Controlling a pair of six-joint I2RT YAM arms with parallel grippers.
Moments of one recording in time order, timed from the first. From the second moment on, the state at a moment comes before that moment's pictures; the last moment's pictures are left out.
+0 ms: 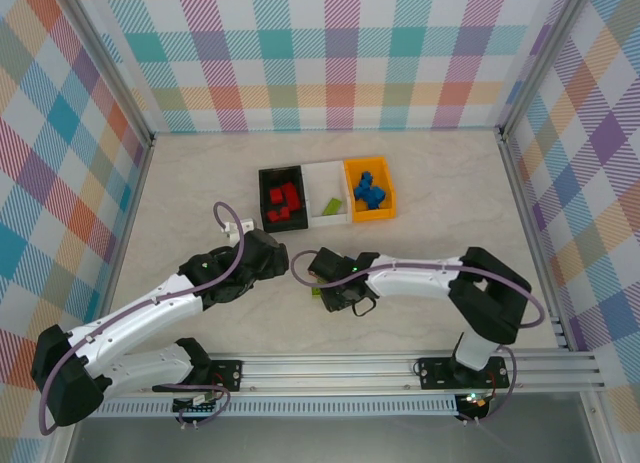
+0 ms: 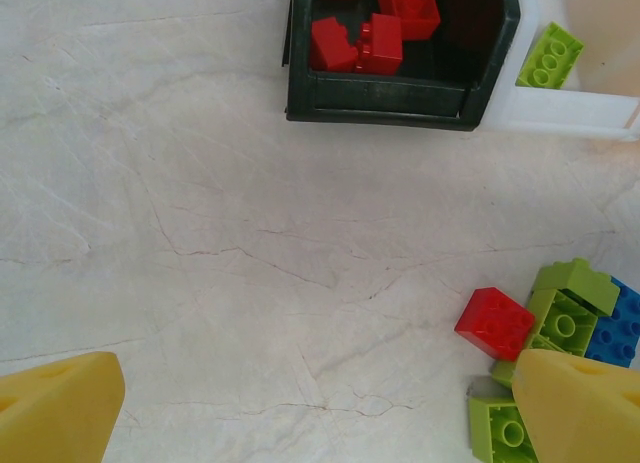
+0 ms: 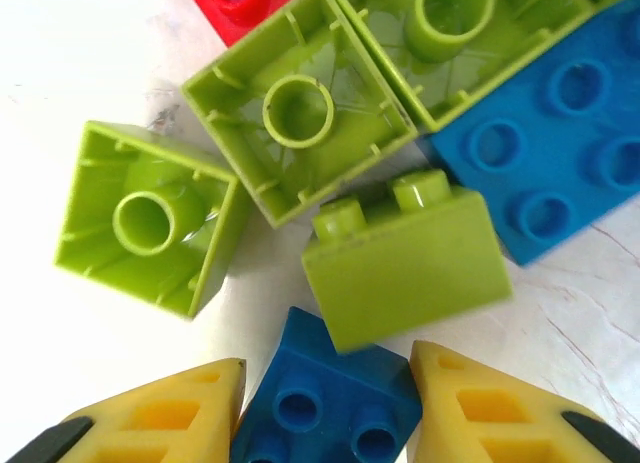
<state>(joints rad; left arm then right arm) -0.81 1.04 0.81 -0.74 -0.46 -0.85 1.07 1.65 0.95 -0.57 0.10 0.58</state>
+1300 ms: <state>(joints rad) -0.94 1.41 0.89 -0.66 -0.24 -0.76 0.44 1.90 1.57 -0.59 0.00 0.39</state>
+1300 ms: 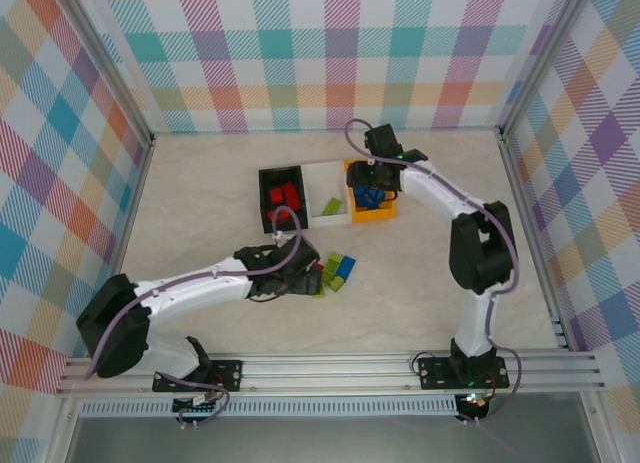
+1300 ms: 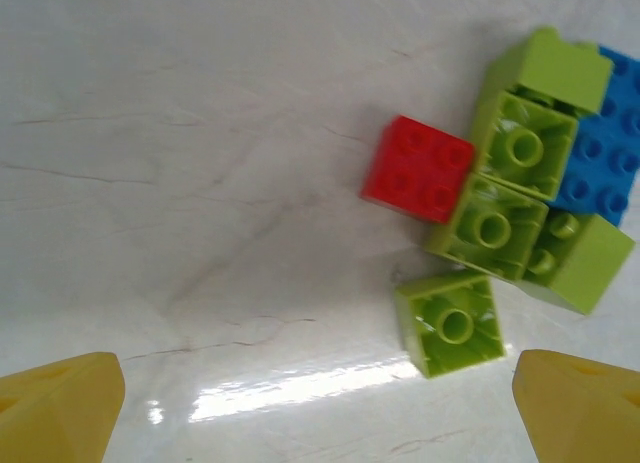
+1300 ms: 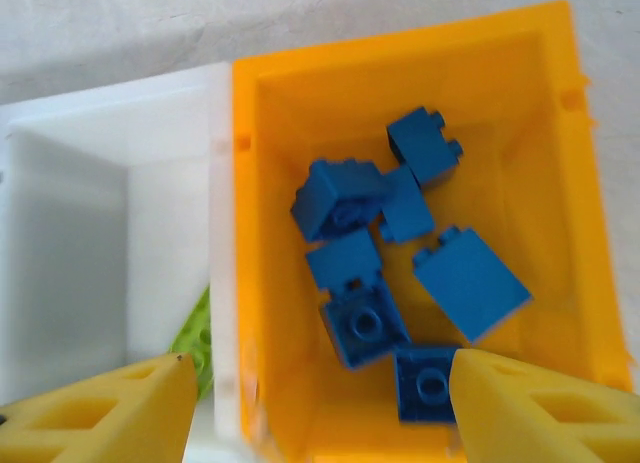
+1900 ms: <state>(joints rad) -1.00 1.75 1.03 -0.64 -0.19 -0.72 0.44 1.70 1.26 -0.48 -0.01 0.39</state>
